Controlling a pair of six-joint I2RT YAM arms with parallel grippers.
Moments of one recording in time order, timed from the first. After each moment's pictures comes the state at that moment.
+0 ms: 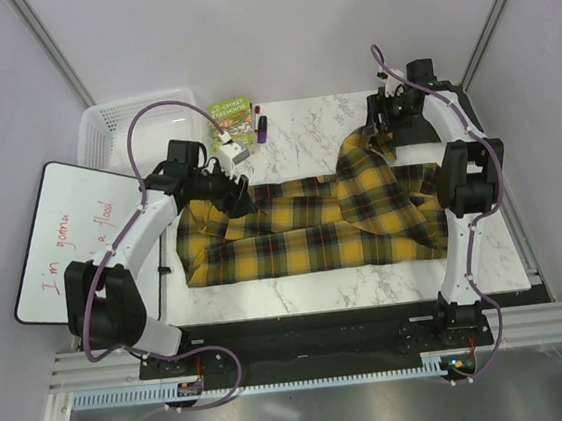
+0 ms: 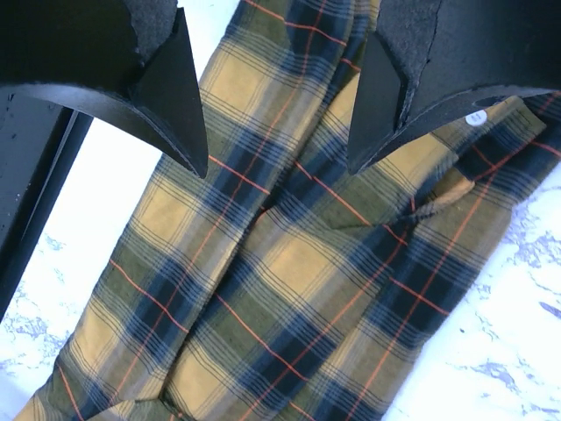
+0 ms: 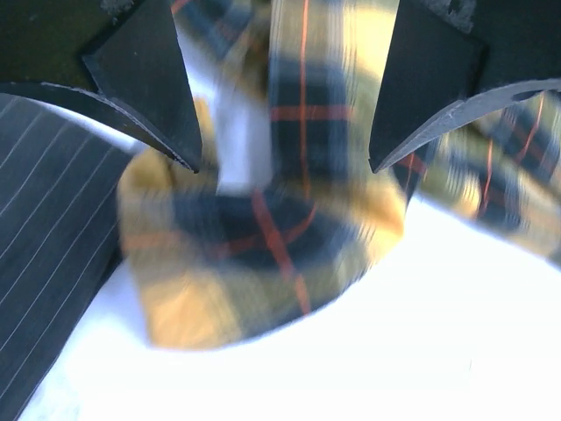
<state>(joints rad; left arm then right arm) -0.26 1.52 1.19 -0.54 0.71 0.39 -0.05 2.25 2.01 -0.75 -0.51 -0.16</state>
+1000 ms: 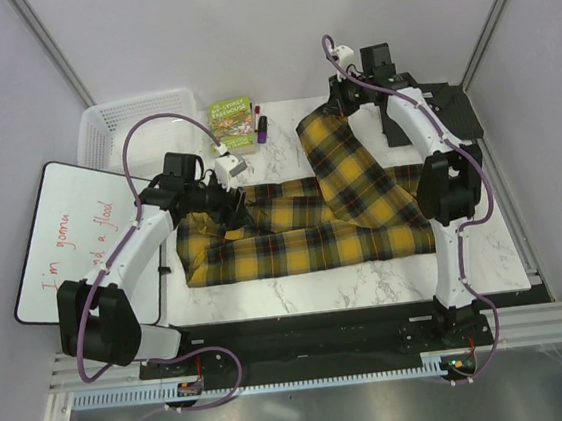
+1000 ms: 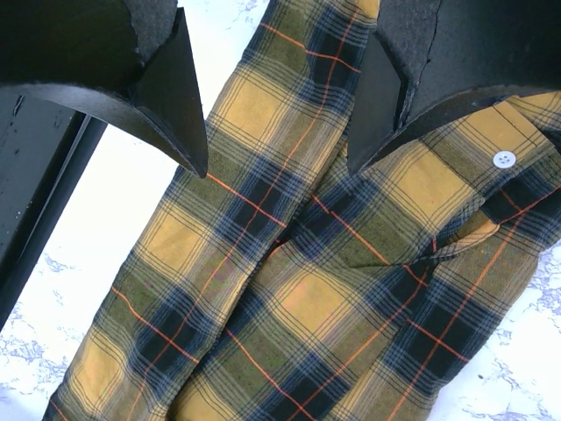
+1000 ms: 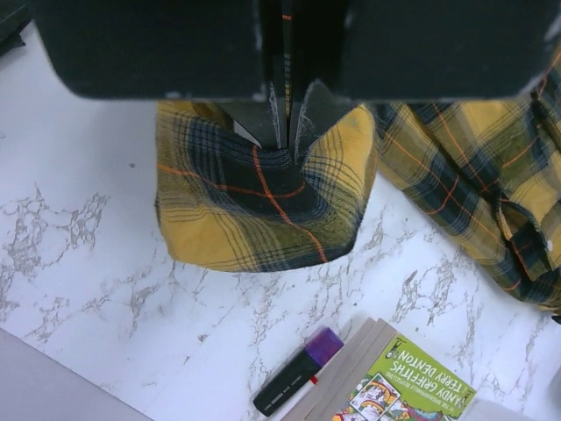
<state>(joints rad) -0.26 1.39 1.06 -0.55 0.67 0.39 0.17 2.23 2.15 -0.59 -0.57 -0.14</state>
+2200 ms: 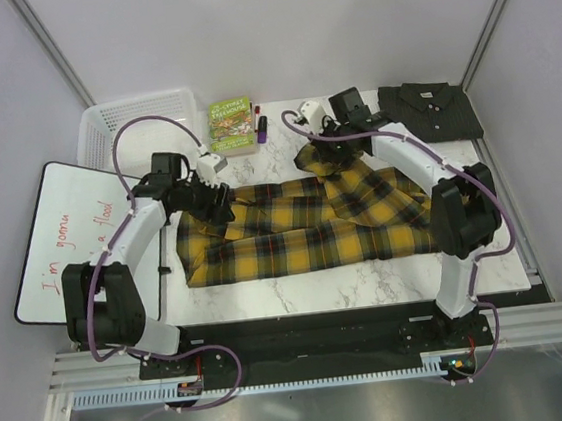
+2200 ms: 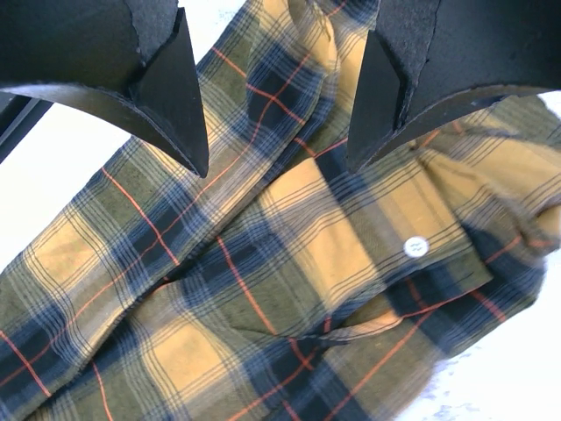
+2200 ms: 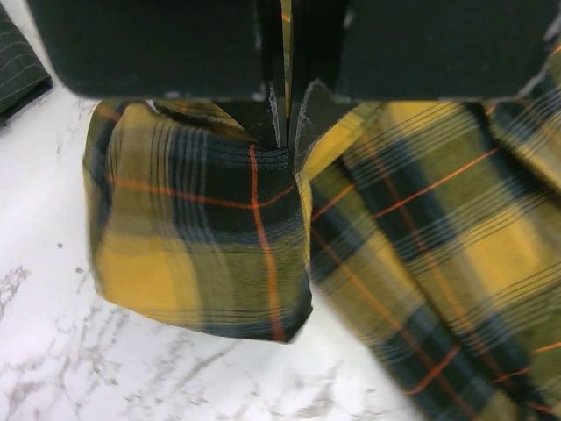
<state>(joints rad) -0.15 1.48 1.06 -0.55 0.55 0.38 0.38 1.92 1.65 -0.57 -0.29 -0.45</state>
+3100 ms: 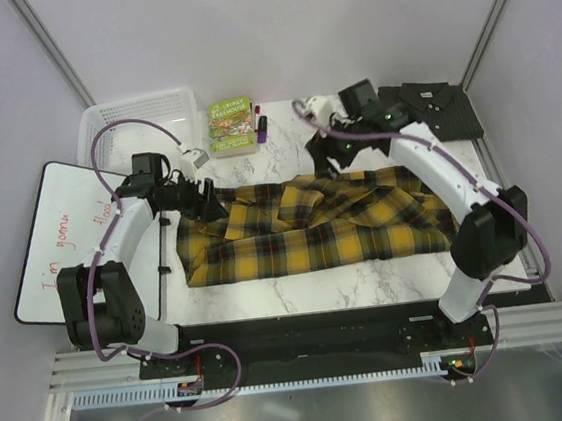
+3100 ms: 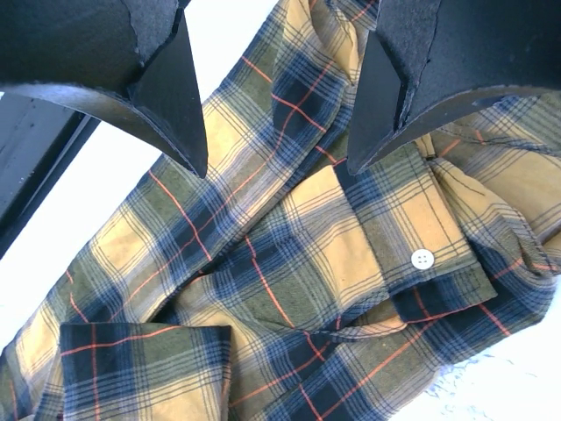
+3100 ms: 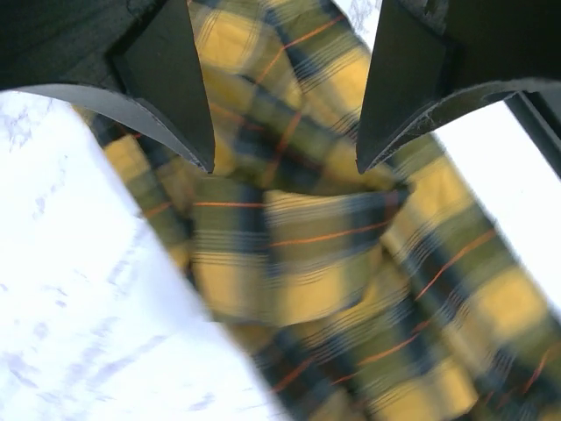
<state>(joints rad) -0.01 1.48 1.07 -0.60 0.74 0.35 0.48 1.68 1.61 -0.81 -0.38 -0.38</state>
